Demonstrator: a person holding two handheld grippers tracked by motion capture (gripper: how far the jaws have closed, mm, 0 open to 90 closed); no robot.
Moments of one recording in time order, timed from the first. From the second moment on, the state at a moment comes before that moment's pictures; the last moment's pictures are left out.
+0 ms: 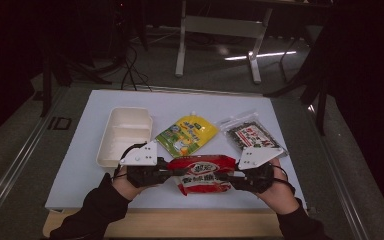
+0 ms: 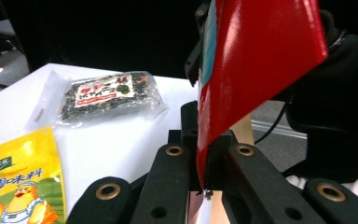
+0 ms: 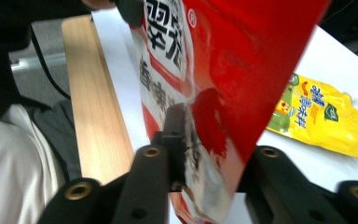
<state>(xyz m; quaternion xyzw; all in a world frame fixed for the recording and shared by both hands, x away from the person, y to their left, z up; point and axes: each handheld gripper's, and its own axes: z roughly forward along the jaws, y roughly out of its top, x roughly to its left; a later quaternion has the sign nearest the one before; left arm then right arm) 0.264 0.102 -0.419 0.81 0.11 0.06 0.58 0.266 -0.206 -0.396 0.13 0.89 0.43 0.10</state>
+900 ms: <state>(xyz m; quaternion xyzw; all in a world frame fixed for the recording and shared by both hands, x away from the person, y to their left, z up) 0.268 0.119 -0.430 0.79 0.16 0.09 0.58 0.276 -0.222 -0.385 0.13 0.89 0.44 0.07</state>
